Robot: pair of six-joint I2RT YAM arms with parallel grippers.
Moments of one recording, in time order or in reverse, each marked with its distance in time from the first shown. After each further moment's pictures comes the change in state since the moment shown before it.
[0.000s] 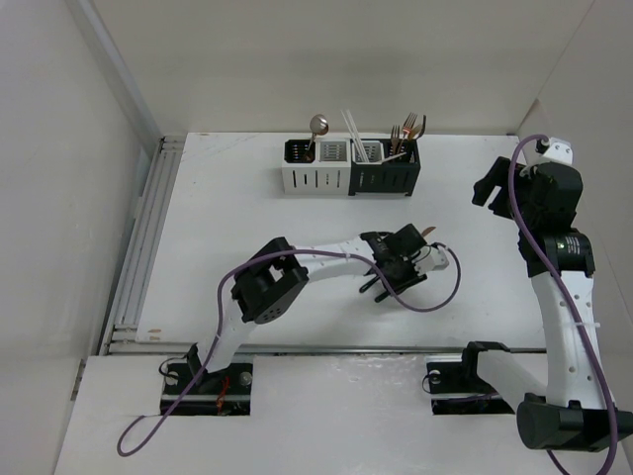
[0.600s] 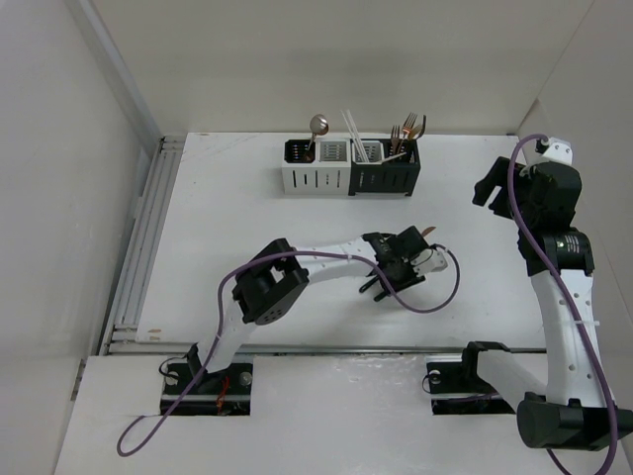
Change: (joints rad) left arm -0.017 -0.008 0.000 -0.051 -0.097 0.020; right arm 0.000 0.008 0.000 -0.003 0.014 -0.003
